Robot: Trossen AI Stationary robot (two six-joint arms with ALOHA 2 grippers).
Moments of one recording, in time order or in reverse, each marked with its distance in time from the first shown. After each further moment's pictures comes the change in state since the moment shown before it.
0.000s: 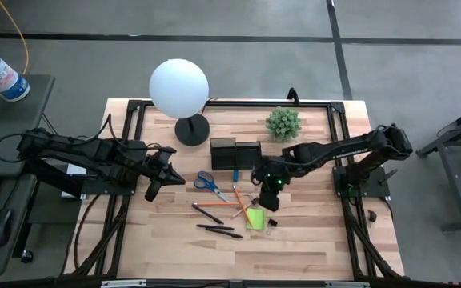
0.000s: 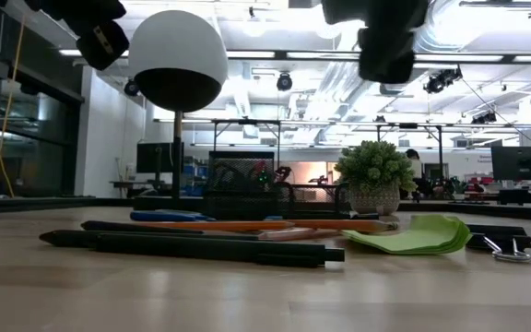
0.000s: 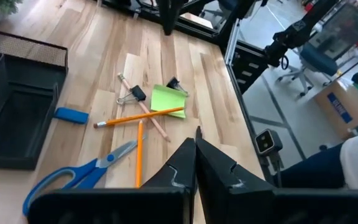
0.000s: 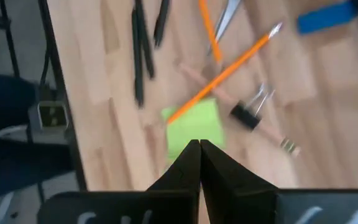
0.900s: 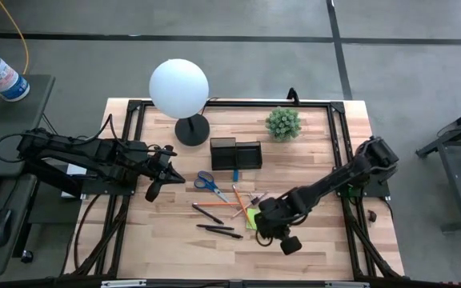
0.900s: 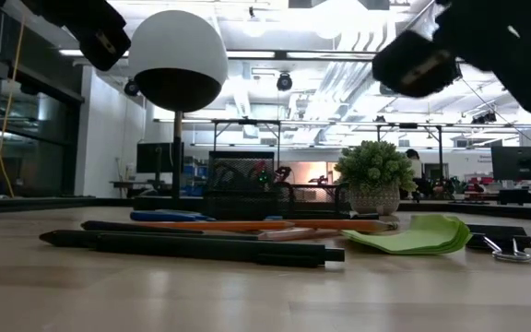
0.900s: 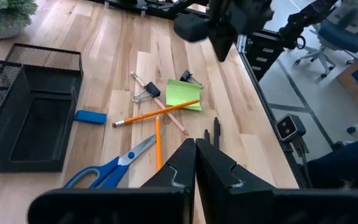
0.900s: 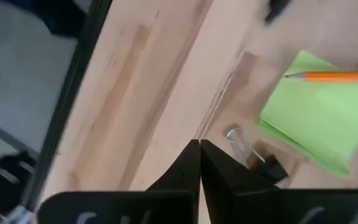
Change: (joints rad) left arm 0.000 0.000 0.000 -0.038 -0.035 0.106; right arm 0.317 0.222 0.000 0.061 -0.014 -0.468
